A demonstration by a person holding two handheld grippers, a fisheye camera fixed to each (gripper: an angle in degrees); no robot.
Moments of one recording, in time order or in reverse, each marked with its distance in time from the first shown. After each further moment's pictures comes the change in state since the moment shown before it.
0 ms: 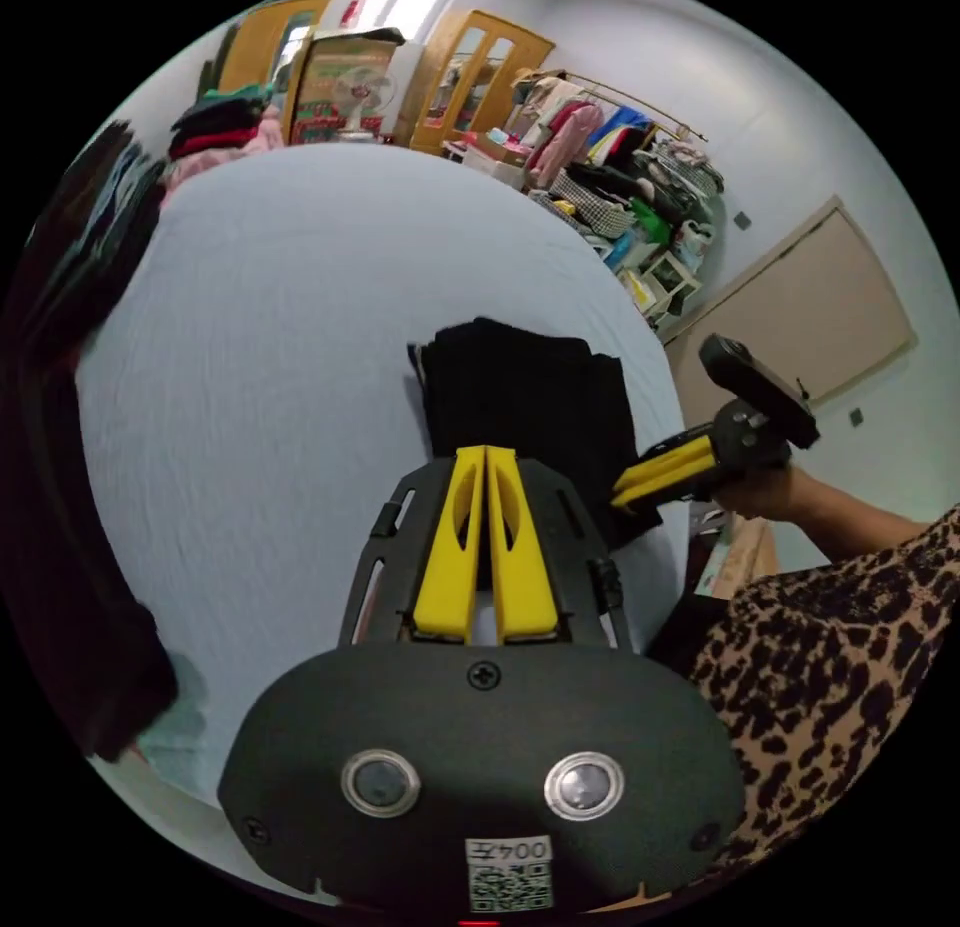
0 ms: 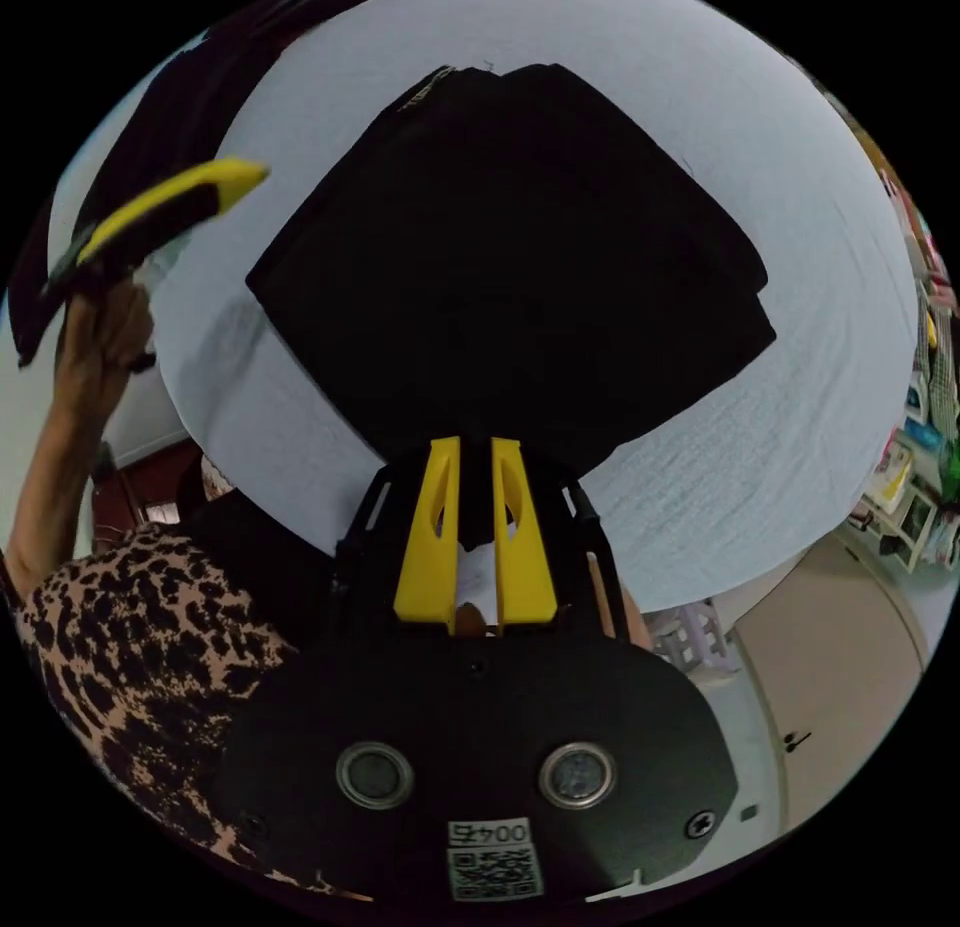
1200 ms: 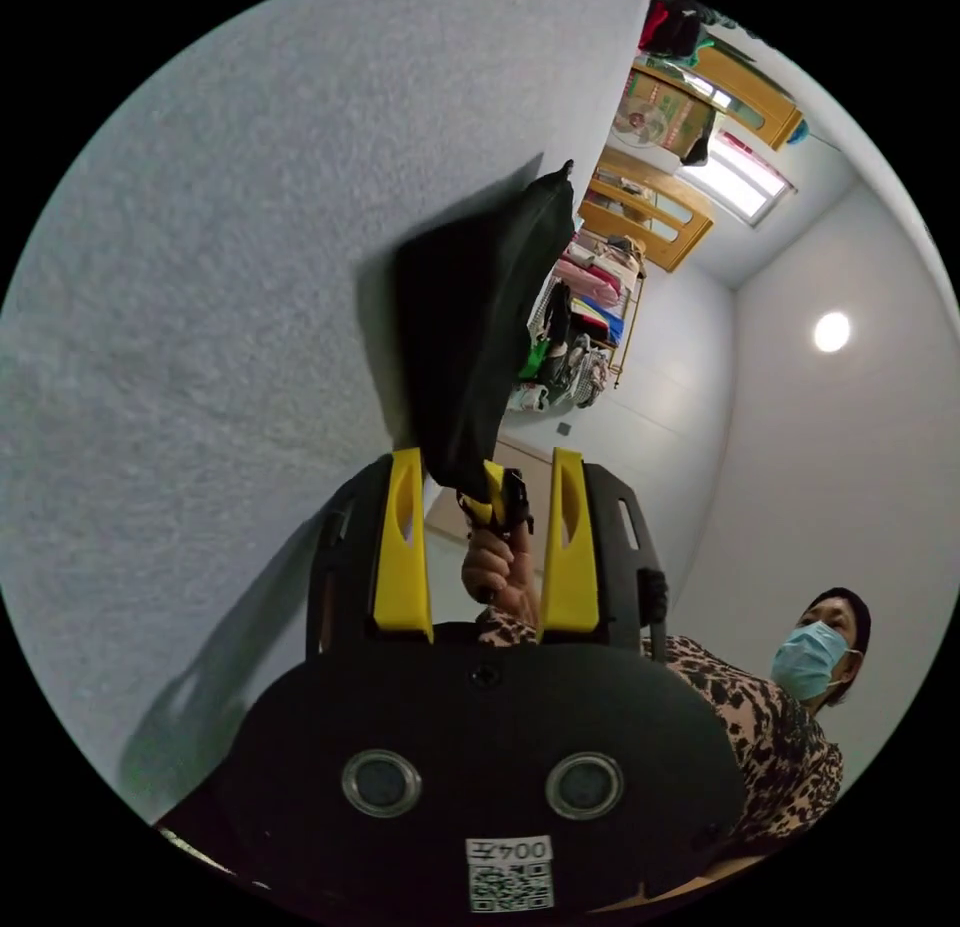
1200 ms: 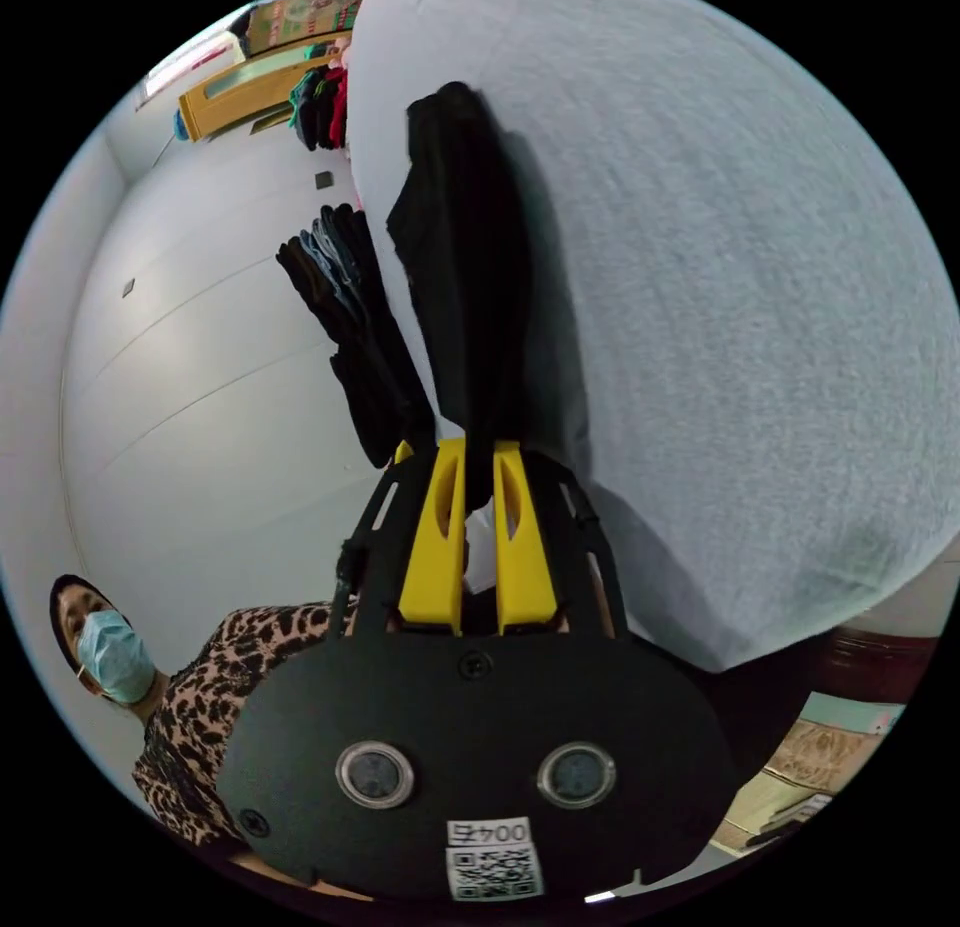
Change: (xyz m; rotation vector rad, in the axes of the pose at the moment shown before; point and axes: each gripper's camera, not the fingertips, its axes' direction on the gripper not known) left arm -0.195 0.229 0.109 0.025 1.027 -0.912; right arm 0.335 0.324 0.237 0.385 -1.241 0.458
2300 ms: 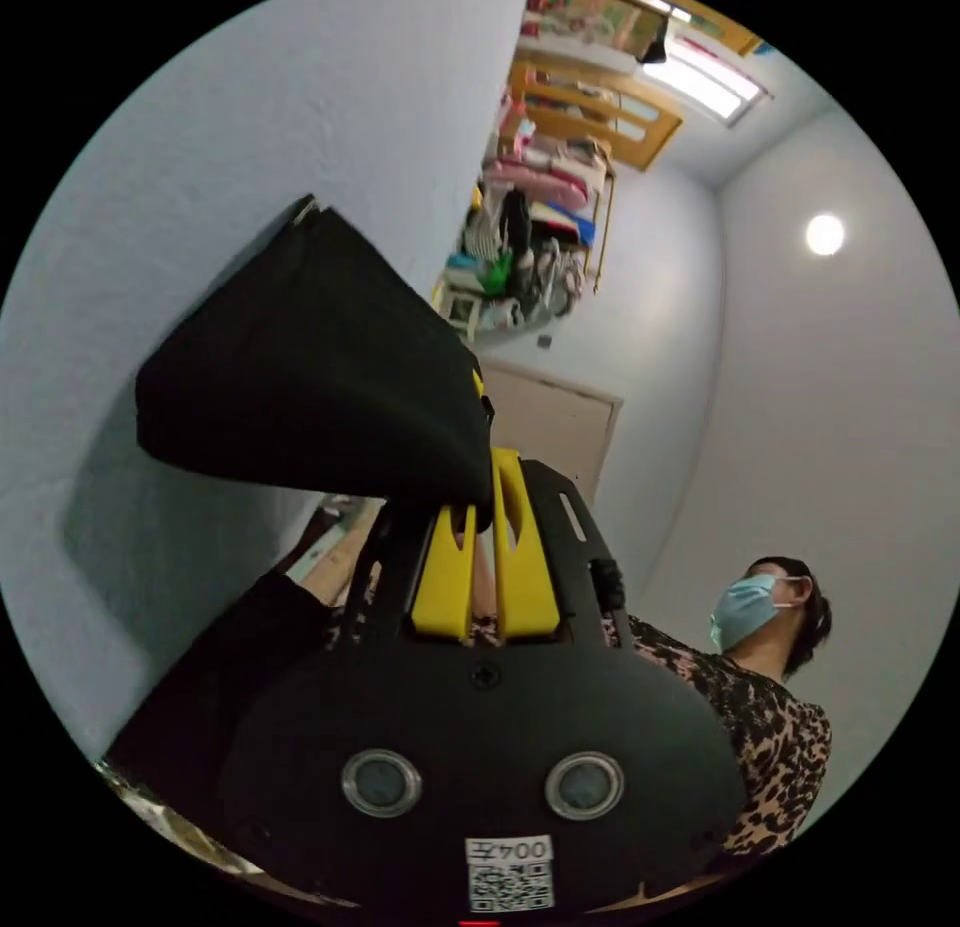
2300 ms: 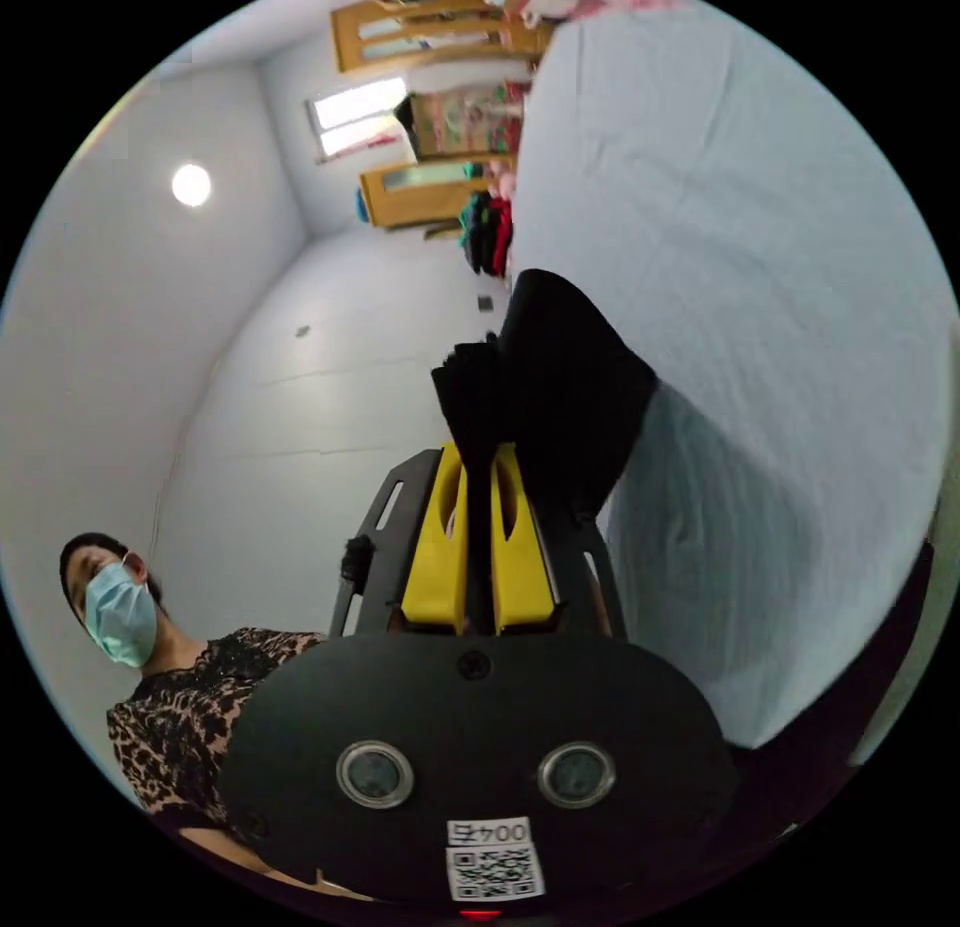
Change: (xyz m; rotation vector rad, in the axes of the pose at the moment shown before) left arm -0.101 0.127 0.288 -0.231 0.019 0.145; right arm 0.242 0.268 -0.135 0.377 -0.365 -0.235
